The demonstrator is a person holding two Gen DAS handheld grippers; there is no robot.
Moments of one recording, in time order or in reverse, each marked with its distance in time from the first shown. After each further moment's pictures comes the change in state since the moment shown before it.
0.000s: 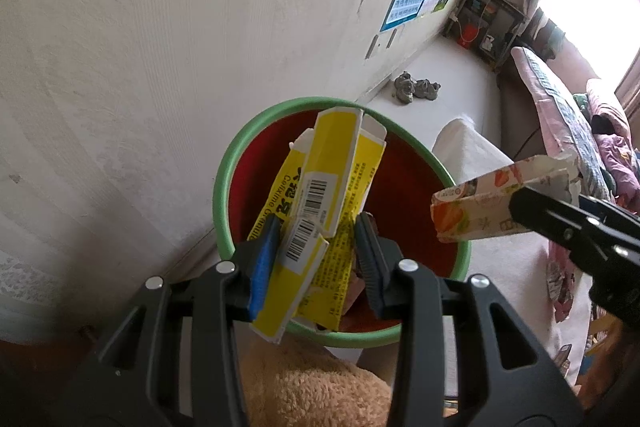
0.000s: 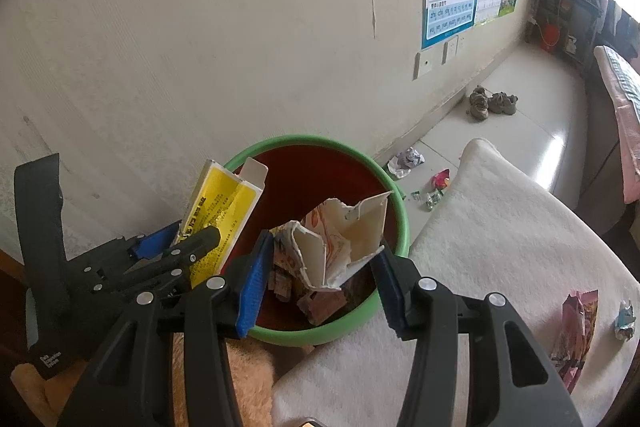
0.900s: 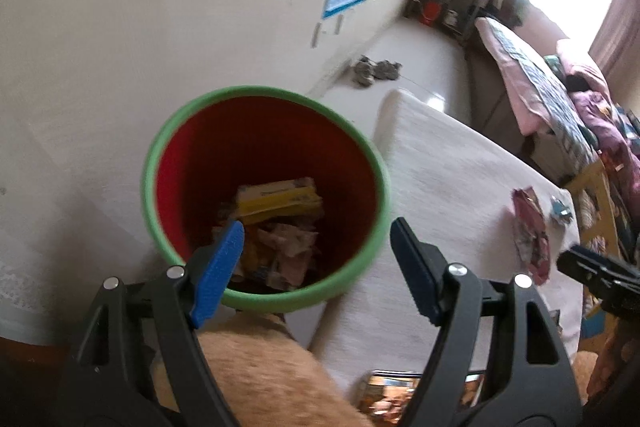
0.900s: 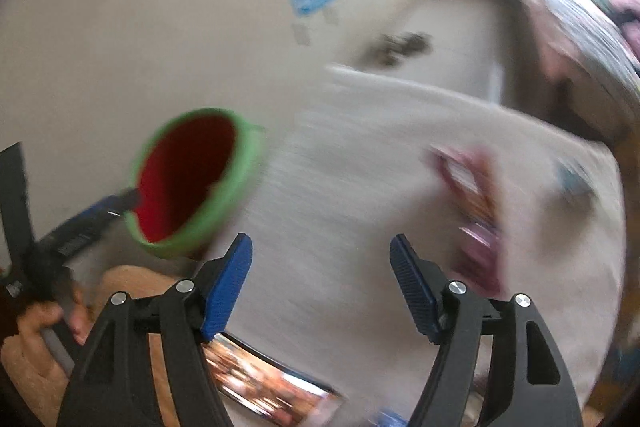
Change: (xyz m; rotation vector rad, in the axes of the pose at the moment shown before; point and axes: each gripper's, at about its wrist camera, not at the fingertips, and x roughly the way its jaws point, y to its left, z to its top) left arm -0.019 -0.076 -0.025 0.143 0.012 -0.068; right arm -0.099 -0.157 -0.136 0.391 0.031 -0.168
